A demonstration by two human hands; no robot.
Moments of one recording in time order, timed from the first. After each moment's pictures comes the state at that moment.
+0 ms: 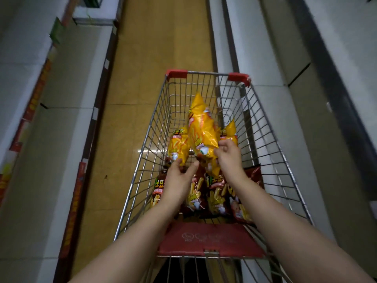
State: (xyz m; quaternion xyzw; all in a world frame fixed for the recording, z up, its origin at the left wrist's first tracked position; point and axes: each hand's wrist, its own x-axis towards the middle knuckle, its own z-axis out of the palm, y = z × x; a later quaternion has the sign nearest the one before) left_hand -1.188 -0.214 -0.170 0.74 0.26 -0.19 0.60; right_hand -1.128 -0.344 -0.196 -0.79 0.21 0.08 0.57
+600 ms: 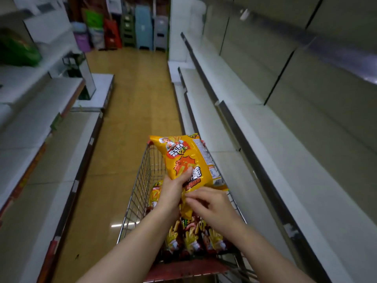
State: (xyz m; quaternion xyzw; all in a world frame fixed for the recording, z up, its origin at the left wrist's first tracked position) left_hand -1.161 -0.242 0.004 0.50 0.17 -0.15 0.84; right_hand -1.209 -0.358 0.007 -0.88 -0.16 -0.08 0.45
